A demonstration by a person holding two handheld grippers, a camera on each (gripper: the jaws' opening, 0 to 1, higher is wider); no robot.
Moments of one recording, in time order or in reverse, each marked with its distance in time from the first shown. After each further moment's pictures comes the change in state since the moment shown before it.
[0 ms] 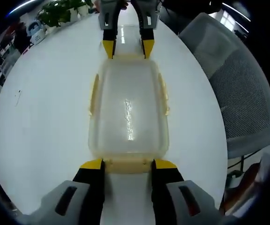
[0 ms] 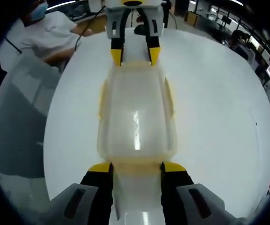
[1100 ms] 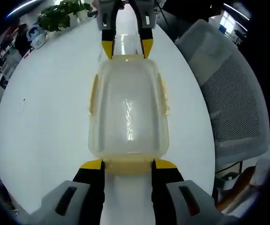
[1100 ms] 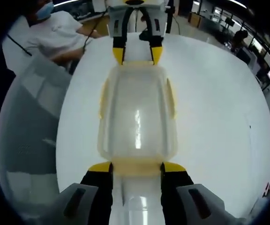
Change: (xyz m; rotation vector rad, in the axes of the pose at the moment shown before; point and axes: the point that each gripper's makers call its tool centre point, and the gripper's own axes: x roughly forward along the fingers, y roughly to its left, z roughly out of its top) left arm -0.031 -0.007 0.027 0.000 0.004 0.006; right arm -0.042 0.007 0.001 -0.026 0.012 0.013
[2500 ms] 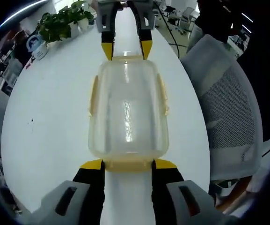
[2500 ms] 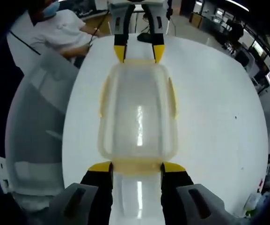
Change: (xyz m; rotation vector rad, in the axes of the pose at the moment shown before) left arm -0.022 0.017 0.071 0.015 -0.015 0.029; right arm -0.063 -0.015 -0.039 -0.026 0.028 -0.019
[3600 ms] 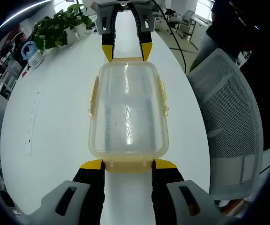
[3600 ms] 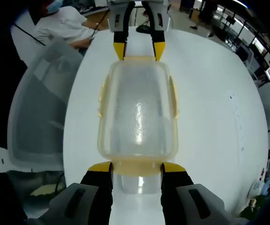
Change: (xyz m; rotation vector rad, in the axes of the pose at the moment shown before) left arm 0.028 0.007 0.072 0.001 -0.029 -0.011; right arm -0.026 -0.003 -0.073 0.009 0.041 0.009
